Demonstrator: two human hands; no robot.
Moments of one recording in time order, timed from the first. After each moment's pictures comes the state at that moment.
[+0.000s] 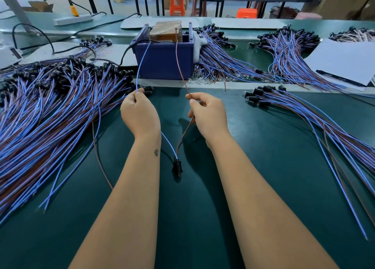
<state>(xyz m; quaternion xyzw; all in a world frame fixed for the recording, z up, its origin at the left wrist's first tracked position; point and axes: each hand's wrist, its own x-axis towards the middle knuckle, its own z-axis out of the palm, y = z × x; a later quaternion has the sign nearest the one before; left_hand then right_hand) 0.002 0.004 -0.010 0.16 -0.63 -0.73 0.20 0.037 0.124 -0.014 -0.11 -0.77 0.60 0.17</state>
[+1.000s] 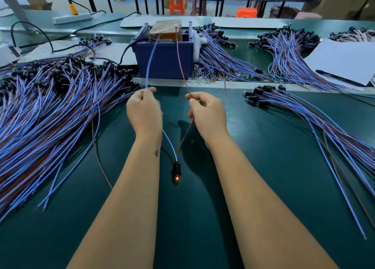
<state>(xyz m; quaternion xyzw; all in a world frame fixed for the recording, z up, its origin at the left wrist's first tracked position) 0.005 0.007 -0.010 0.11 -0.64 -0.74 0.16 0.043 0.121 -0.012 -0.11 -0.77 0.60 0.18</state>
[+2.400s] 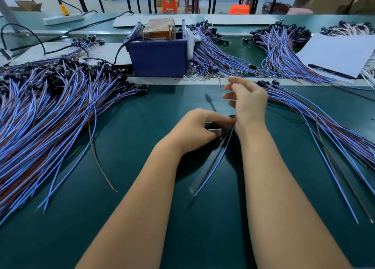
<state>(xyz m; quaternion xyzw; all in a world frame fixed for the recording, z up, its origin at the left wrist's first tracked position) 0.052 0.049 -0.011 -0.38 -0.78 -0.48 -0.12 0.053 0.187 0.004 -0.18 -0.62 0.70 0.30</state>
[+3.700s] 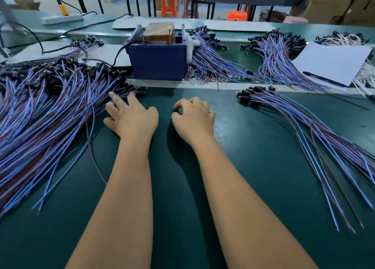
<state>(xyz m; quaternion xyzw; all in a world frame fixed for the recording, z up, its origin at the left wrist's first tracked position) 0.003 -0.014 -0.012 0.12 -0.96 -0.23 0.06 0.036 0.107 -0.018 -0.11 -0.95 0.27 0.13</state>
